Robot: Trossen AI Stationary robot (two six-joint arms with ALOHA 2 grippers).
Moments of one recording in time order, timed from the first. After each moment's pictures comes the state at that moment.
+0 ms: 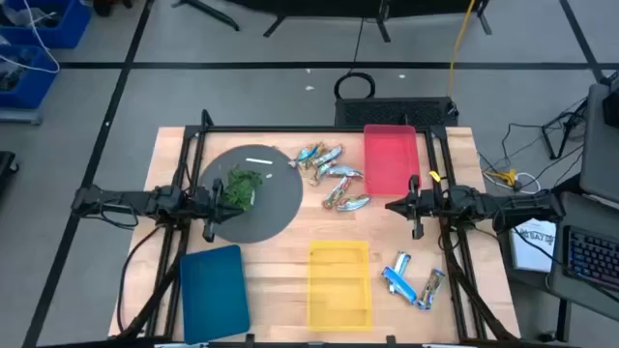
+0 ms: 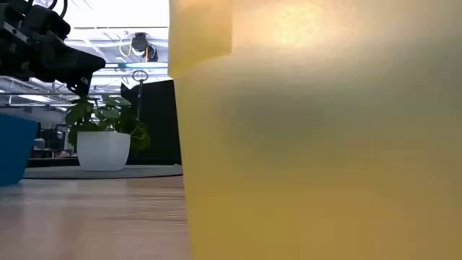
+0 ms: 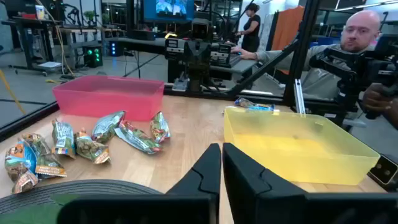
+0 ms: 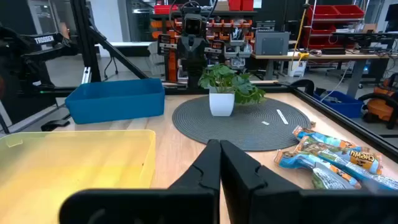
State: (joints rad) left arm -0.11 0.07 0.01 0.03 -0.05 -0.11; right arm 0.05 0.09 0.02 0.05 0.08 0.02
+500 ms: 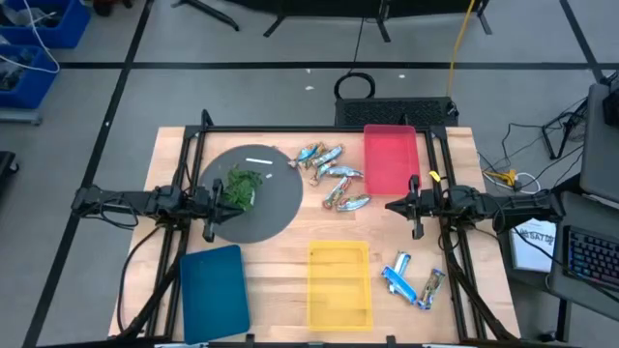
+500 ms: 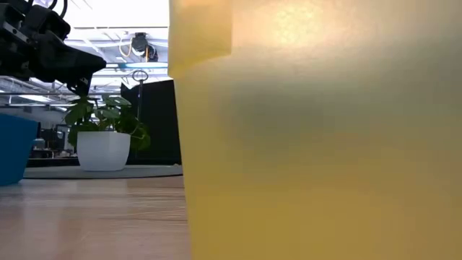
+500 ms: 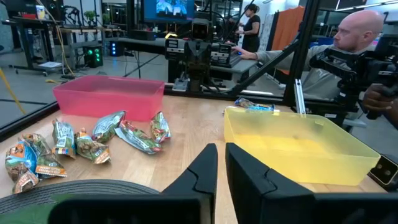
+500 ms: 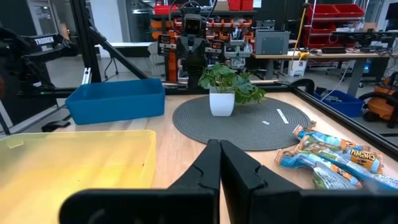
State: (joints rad) left arm -0.11 0.07 0.01 0.03 -0.05 -0.11; right arm 0.05 0.09 0.02 0.05 0.08 0.03
